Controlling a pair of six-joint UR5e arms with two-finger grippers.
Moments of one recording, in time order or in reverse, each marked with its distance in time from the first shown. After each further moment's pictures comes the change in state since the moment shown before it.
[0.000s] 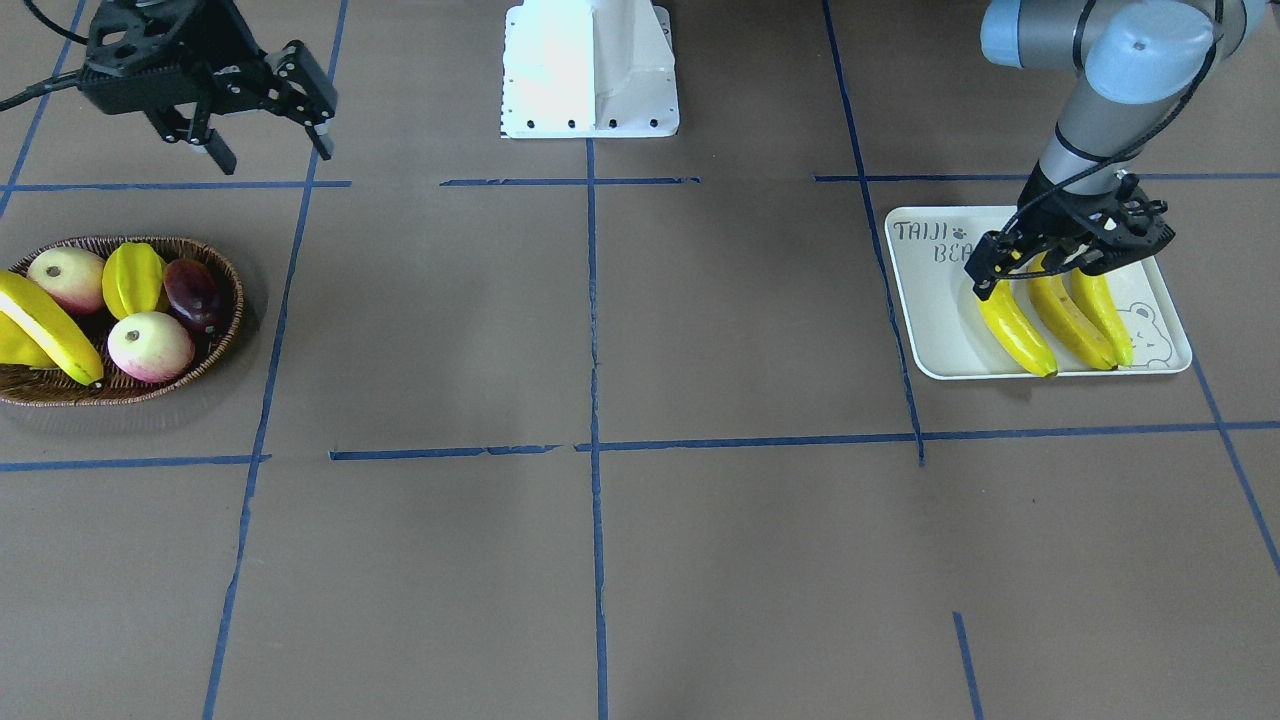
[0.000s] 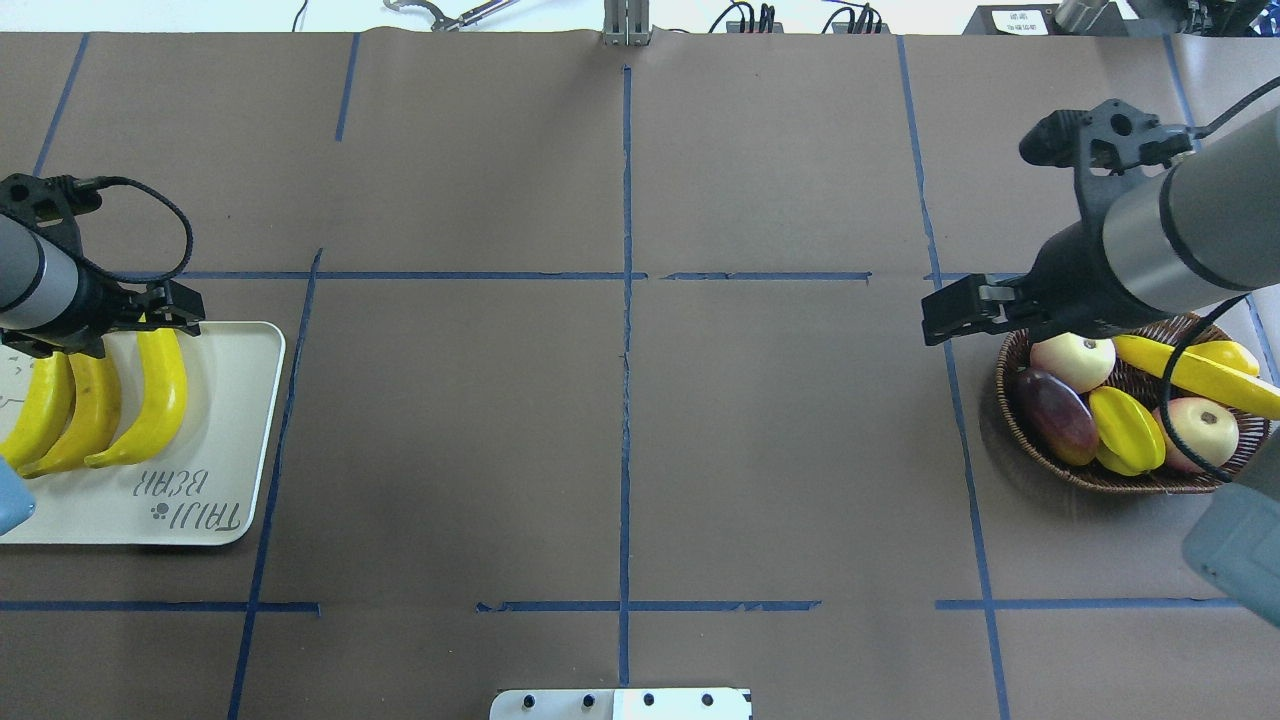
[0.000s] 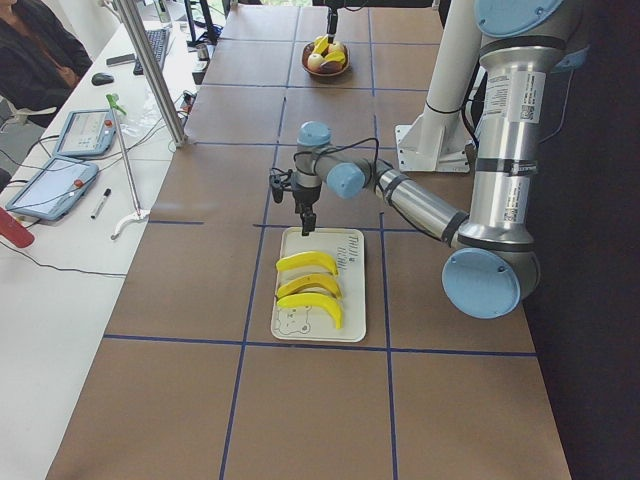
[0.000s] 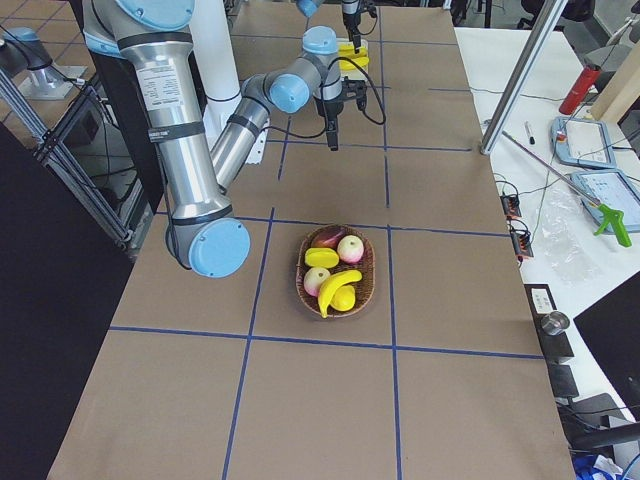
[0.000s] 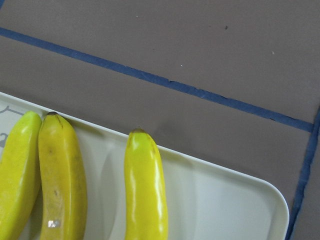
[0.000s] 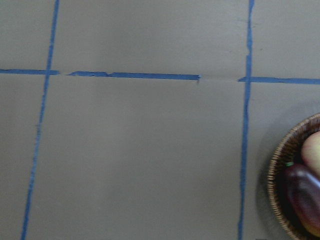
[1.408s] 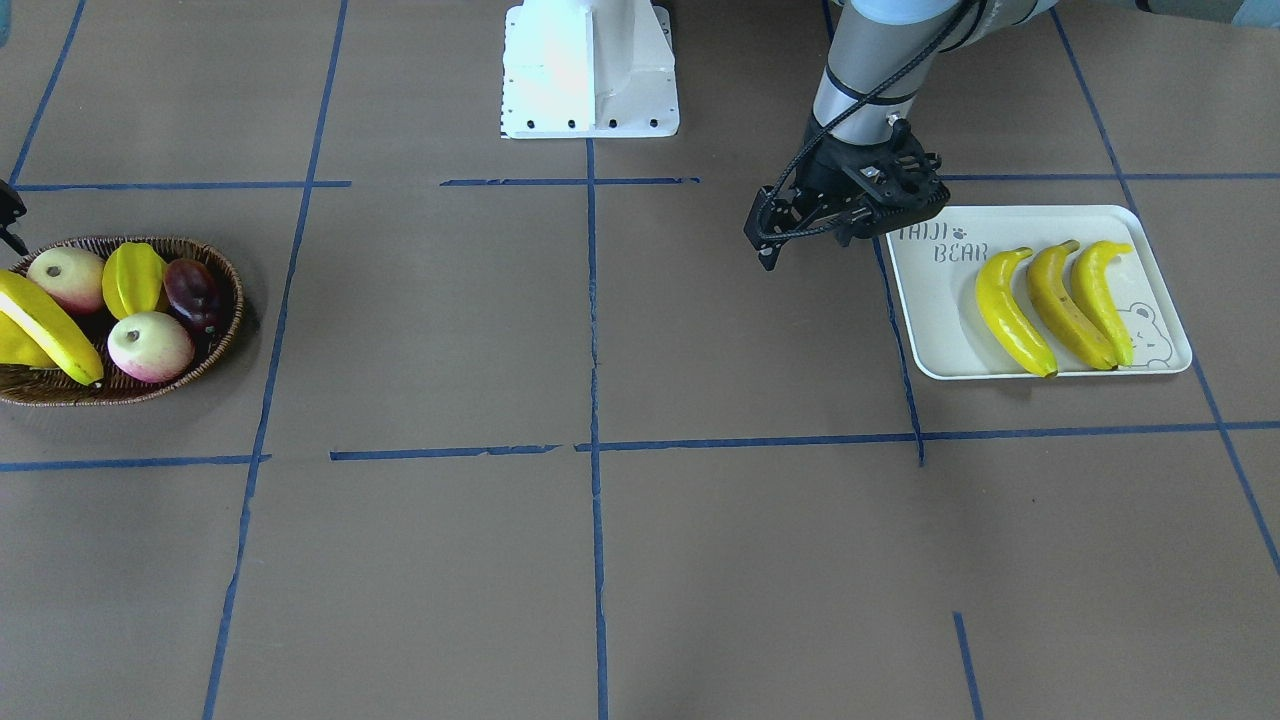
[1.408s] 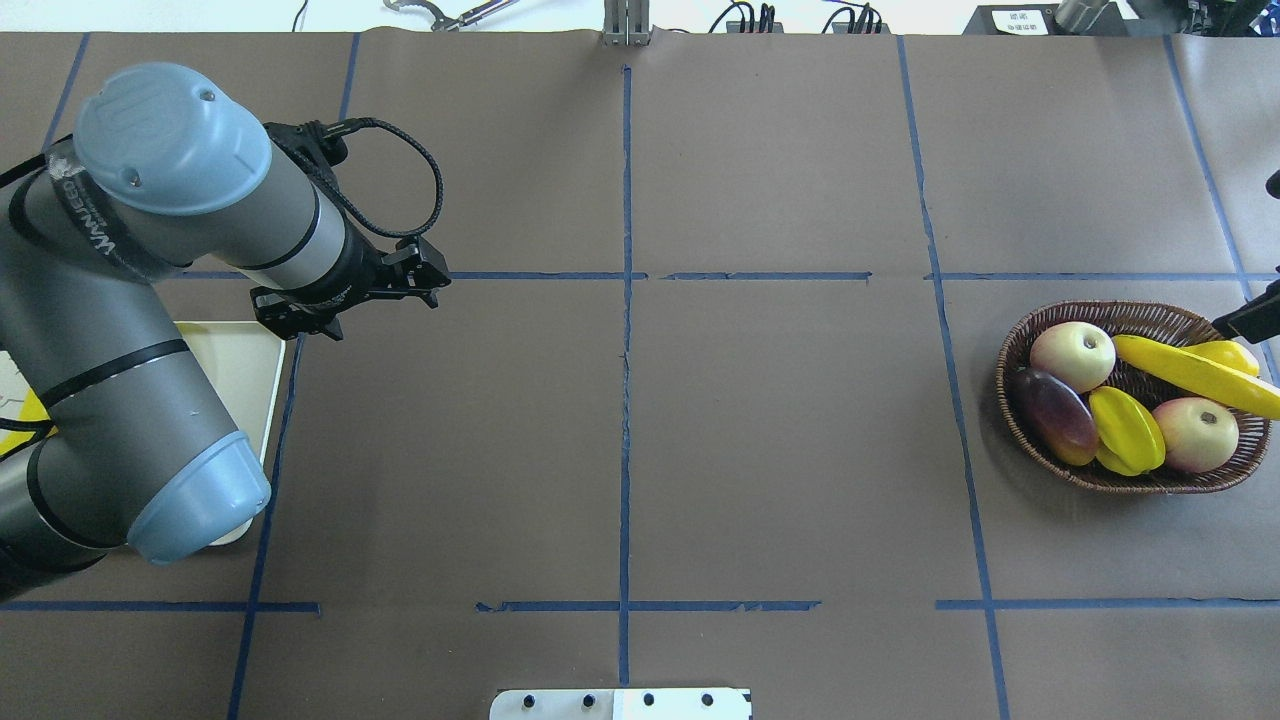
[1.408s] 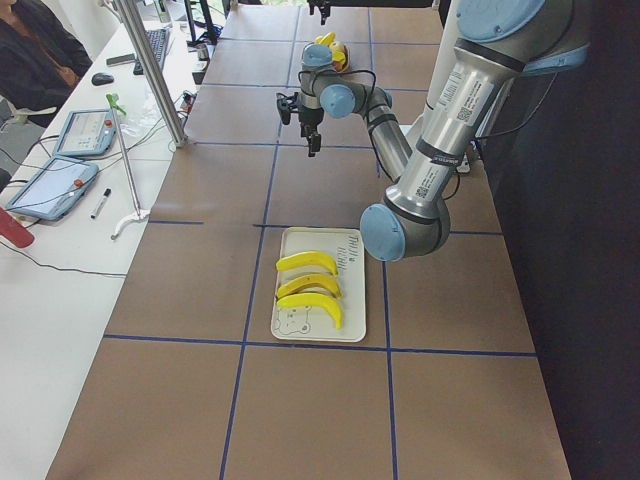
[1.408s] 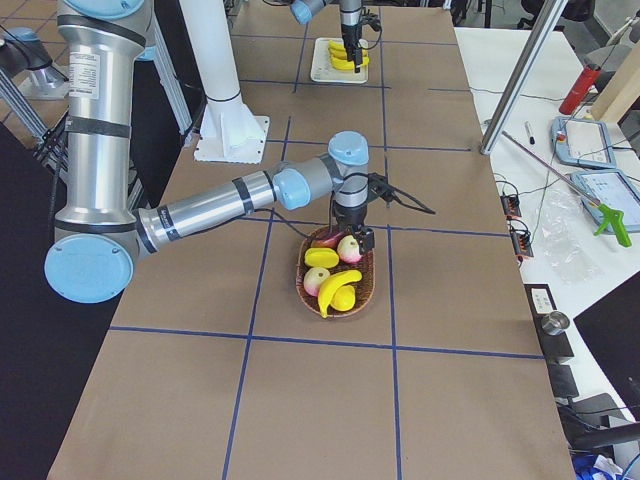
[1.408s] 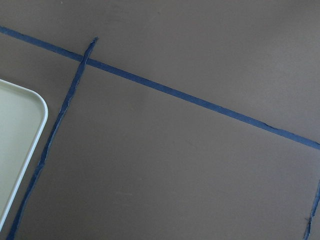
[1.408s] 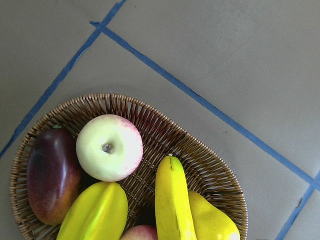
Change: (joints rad) left arm 0.153 -0.408 0.031 0.199 0.001 -0.239; right arm 0.364 -0.334 -0.352 0.386 0.157 -0.972
